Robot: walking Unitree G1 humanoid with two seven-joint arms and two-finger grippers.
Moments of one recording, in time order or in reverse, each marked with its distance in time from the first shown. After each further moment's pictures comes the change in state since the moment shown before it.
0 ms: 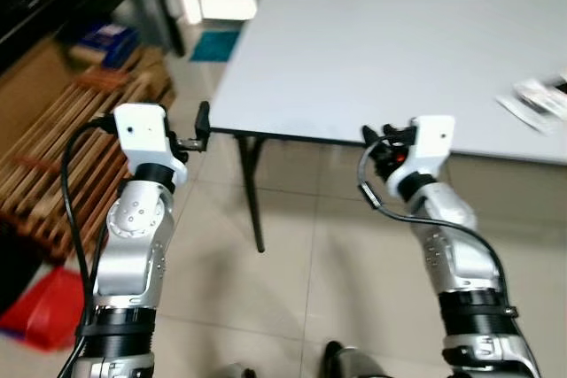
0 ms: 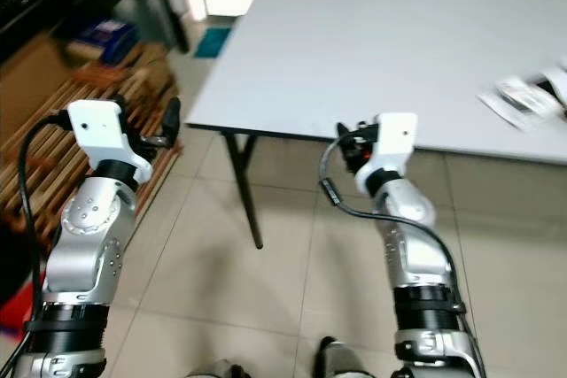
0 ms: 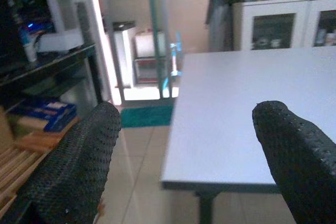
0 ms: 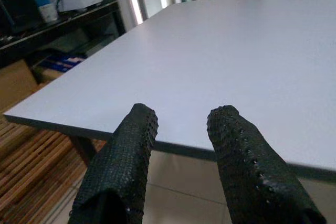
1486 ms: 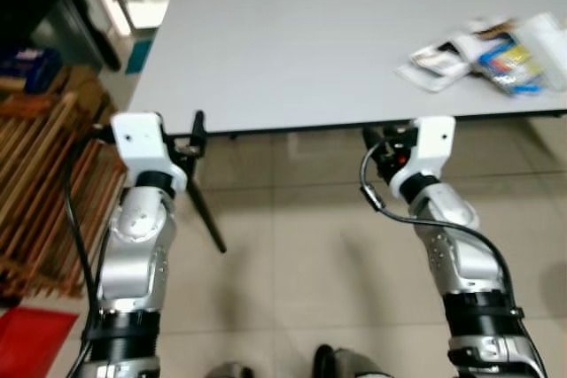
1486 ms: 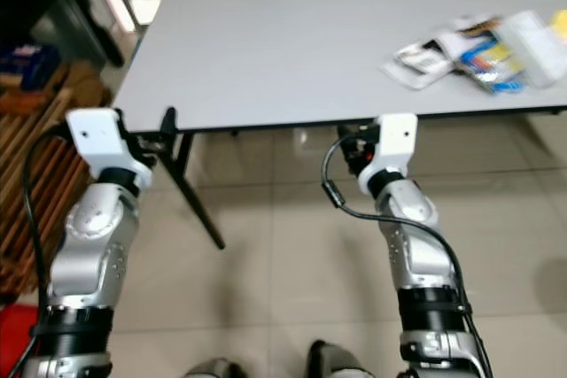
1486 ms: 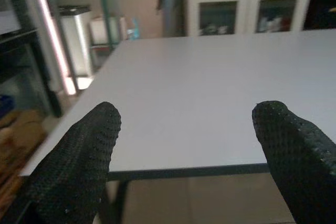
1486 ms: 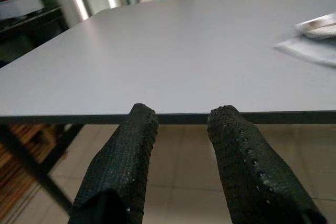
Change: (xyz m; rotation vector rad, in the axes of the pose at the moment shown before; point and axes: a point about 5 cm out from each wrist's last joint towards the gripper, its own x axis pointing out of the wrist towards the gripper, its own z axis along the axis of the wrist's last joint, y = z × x) left arm -0.003 -0.001 -0.012 -0.048 0.058 0.045; right arm -0.003 -0.007 0.002 -0.024 0.007 -0.014
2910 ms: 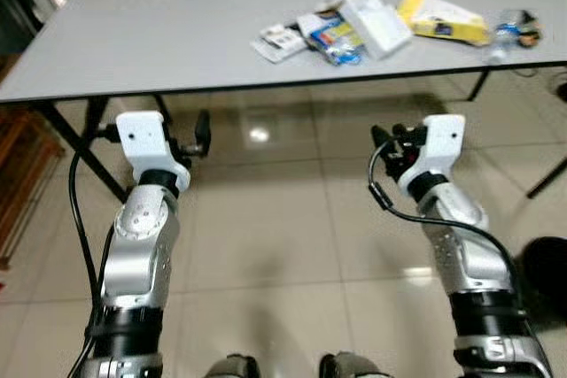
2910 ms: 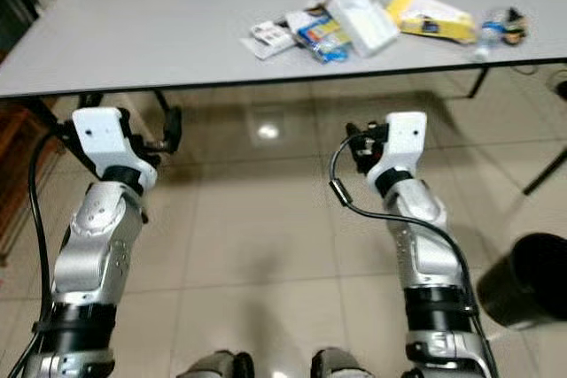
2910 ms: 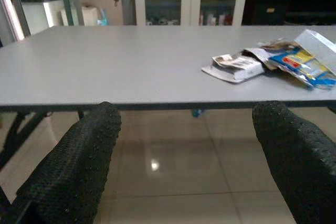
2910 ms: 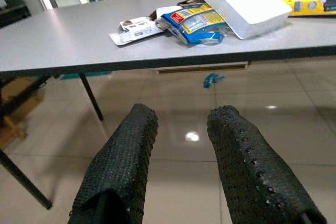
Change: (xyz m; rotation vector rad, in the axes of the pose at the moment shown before) left arm 0.001 0.000 -0.003 -0.039 0.017 -0.003; right arm -0.001 -0.002 0.000 -0.007 0.002 -0.007
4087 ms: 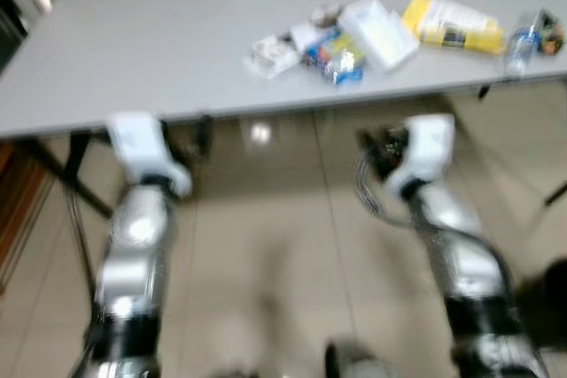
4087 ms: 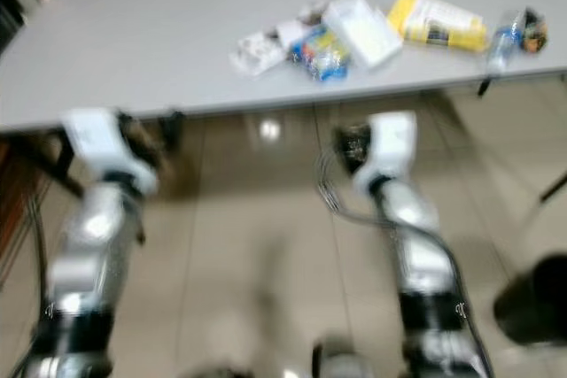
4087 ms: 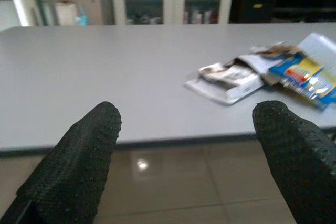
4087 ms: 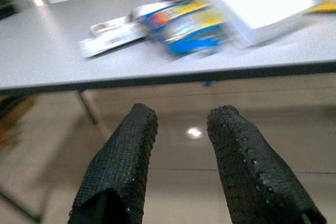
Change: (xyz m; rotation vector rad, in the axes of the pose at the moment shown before) left arm -0.003 -0.005 0.000 -0.024 -0.004 -0.047; right arm -0.001 0.003 -0.004 -0.005 0.013 0.000
